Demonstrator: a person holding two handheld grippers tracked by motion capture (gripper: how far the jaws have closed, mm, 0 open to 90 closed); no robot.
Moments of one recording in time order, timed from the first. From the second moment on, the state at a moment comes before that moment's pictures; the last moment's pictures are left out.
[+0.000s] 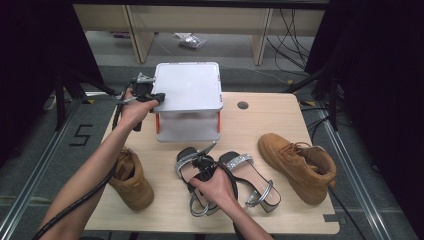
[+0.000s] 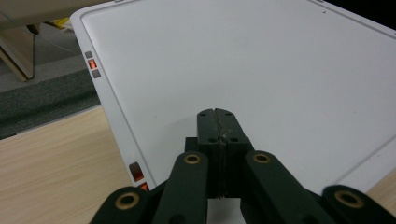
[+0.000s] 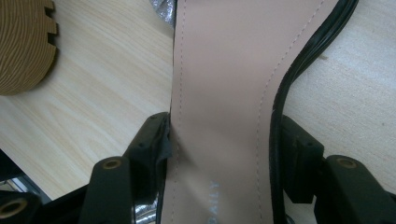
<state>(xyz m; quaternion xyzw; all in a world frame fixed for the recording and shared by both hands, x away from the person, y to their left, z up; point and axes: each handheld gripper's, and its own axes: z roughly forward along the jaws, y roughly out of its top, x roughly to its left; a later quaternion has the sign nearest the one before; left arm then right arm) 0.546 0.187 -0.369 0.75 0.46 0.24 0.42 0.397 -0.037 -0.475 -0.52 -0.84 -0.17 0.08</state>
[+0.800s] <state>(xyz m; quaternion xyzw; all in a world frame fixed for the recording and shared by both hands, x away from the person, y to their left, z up) 0.547 0.188 -0.368 0.75 0.45 0.24 0.41 0.447 -0.019 -0.437 -0.53 -0.82 -0.23 0.03</state>
